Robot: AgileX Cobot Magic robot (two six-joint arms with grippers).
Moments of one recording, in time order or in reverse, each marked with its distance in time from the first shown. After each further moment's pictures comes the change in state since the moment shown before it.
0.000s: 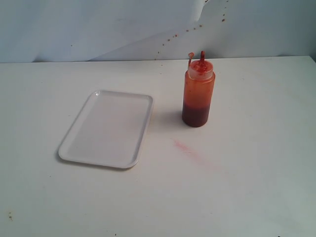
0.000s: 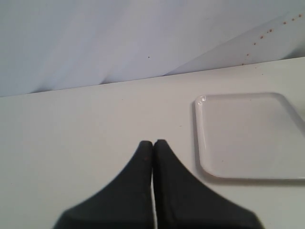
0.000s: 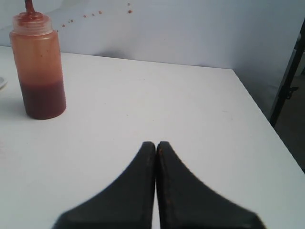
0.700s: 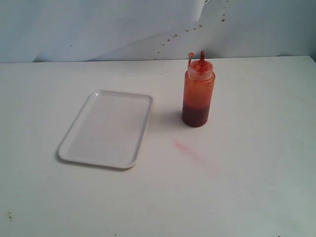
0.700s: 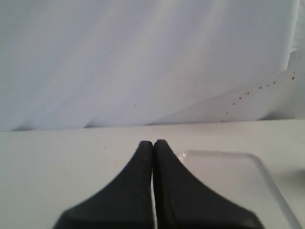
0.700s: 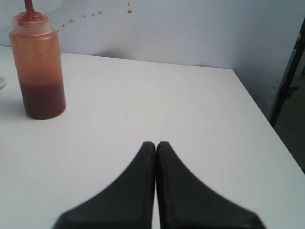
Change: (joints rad) left arm 0.000 0.000 0.000 -0.114 -0.189 0.000; right arm 0.000 0.000 0.000 0.000 0.000 0.000
